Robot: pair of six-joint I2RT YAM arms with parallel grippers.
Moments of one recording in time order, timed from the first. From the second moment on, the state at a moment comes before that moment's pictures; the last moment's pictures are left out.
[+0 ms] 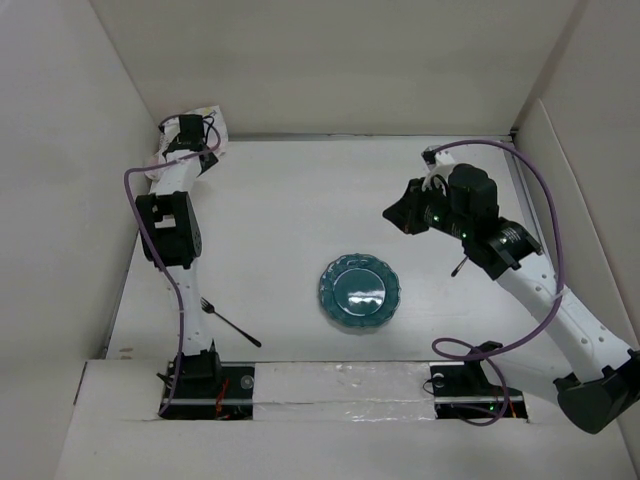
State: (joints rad) left arm 0.07 2.23 1.90 -0.51 -0.36 -0.54; right arm 0.51 1.08 1.15 -0.44 -0.22 0.39
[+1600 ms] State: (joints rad) left arm -0.35 2.07 1.71 -0.23 0.09 -0.75; right arm 0.46 1.38 1.37 -0.48 -0.13 0.36
